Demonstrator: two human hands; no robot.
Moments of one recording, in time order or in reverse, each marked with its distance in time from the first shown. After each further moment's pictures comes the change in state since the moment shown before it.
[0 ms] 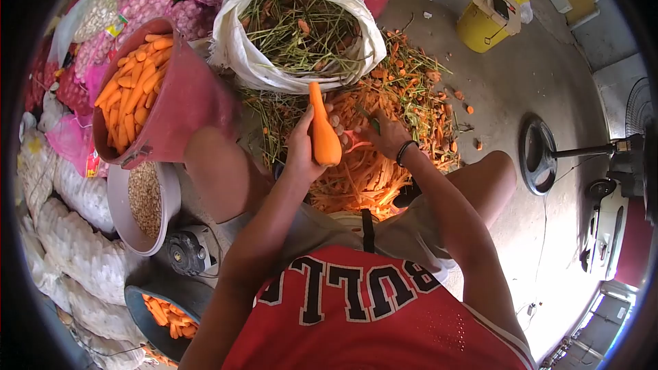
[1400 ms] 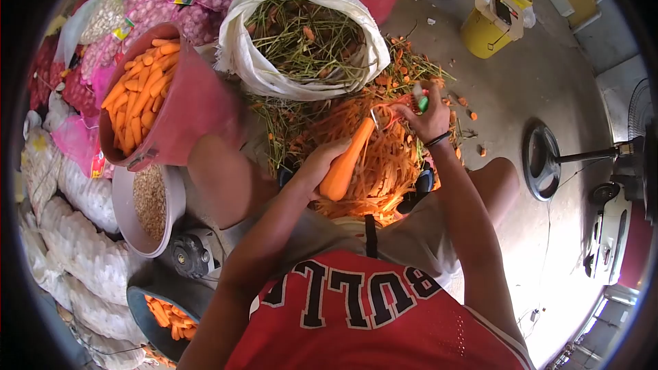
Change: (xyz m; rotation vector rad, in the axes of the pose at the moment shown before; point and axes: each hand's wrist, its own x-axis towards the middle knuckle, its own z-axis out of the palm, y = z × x) left_hand -0.018 -0.007 0.002 0.490 0.058 -0.374; right_hand 0.005 0.015 -0.059 0.019 0.713 -0.325
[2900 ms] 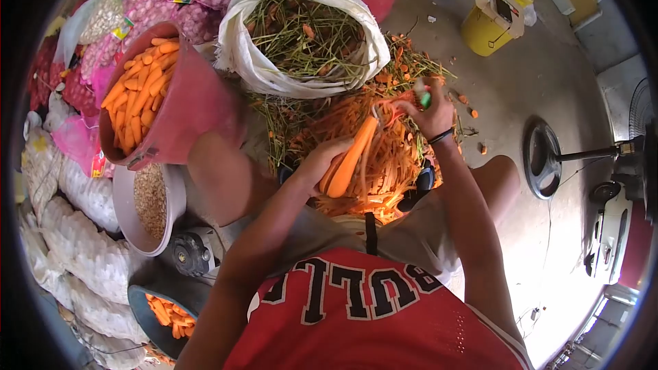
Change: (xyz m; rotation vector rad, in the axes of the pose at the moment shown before) left_hand 0.002 0.003 0.003 -0.018 -0.026 0.001; right_hand 0.005 0.003 -0.004 -0.080 0.026 0.030
